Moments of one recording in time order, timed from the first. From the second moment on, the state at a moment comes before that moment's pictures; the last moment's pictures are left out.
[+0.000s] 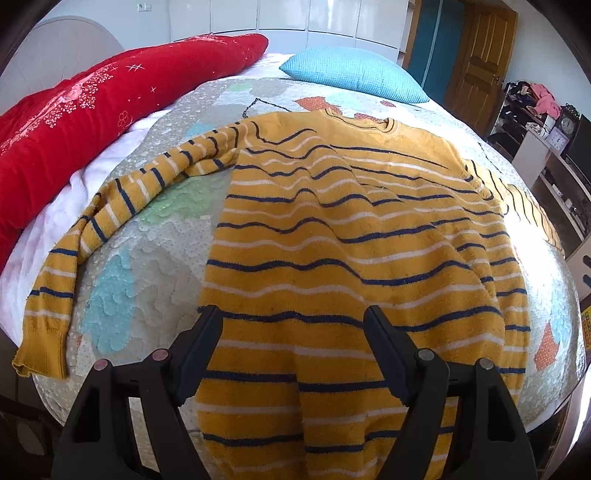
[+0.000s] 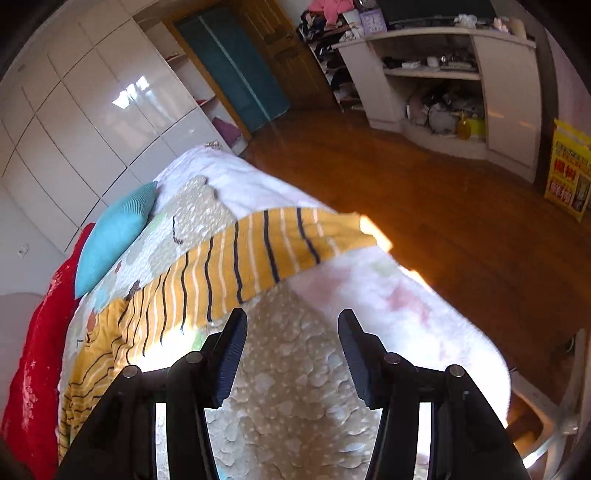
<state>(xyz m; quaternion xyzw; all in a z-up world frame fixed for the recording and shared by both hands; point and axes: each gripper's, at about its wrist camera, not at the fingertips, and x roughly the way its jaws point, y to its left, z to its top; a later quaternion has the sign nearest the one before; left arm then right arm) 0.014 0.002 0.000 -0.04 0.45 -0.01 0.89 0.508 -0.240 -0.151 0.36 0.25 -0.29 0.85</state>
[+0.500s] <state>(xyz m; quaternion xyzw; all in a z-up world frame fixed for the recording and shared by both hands) 0.002 0.025 0.020 -0.05 0.43 0.02 0.90 0.595 -0.330 -0.190 0.53 0.19 -0.27 0.78</state>
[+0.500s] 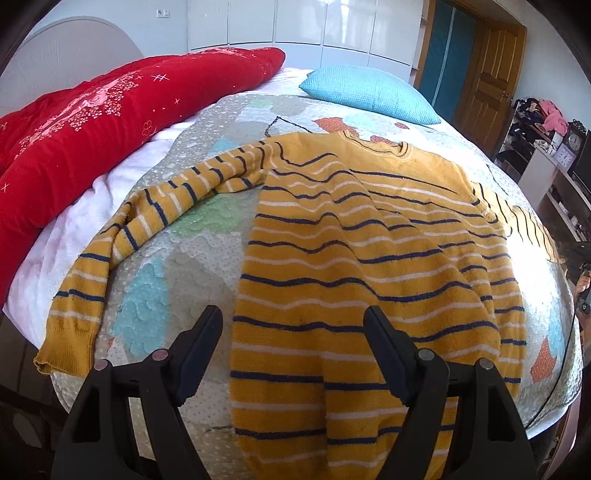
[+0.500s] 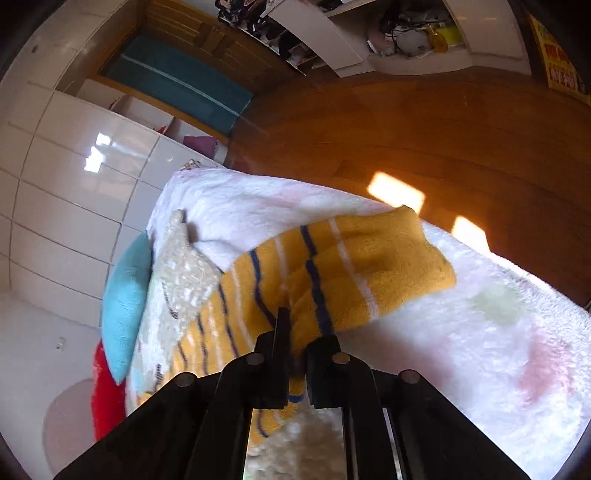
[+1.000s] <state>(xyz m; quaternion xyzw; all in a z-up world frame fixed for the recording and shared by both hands) -0.029 0.115 0.012 -0.13 0.40 0.07 0.91 0.855 0.018 -0.088 0.23 0.33 0.01 0.92</state>
